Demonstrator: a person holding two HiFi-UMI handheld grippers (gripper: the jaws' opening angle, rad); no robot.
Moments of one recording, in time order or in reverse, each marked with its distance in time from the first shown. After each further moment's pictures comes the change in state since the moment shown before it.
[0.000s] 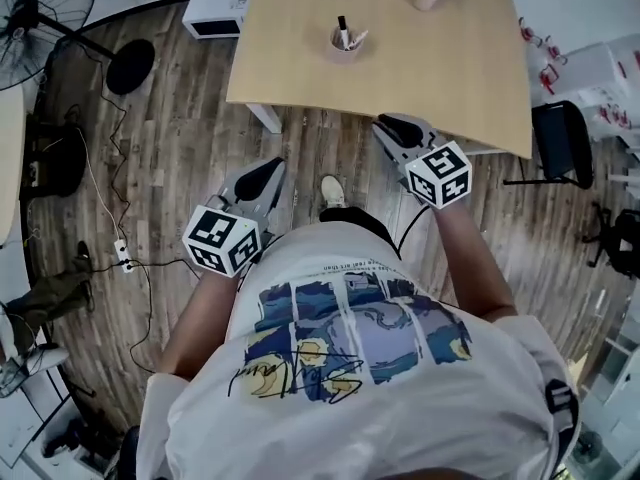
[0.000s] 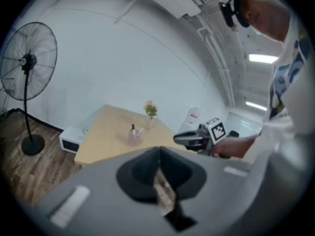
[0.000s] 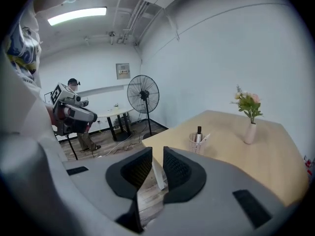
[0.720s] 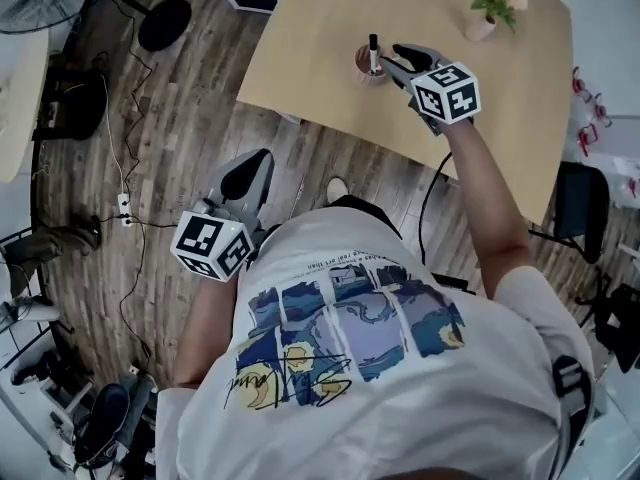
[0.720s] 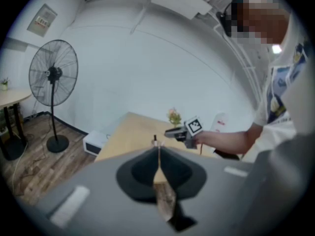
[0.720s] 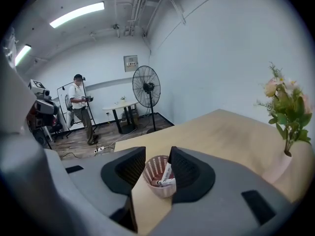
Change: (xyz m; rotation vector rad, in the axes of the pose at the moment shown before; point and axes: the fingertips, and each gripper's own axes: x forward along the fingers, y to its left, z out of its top) left arm 0.044 0.053 0.043 -0.076 -0.073 0.306; right arm 0.167 -0.170 0.058 -0.096 0.093 0.175
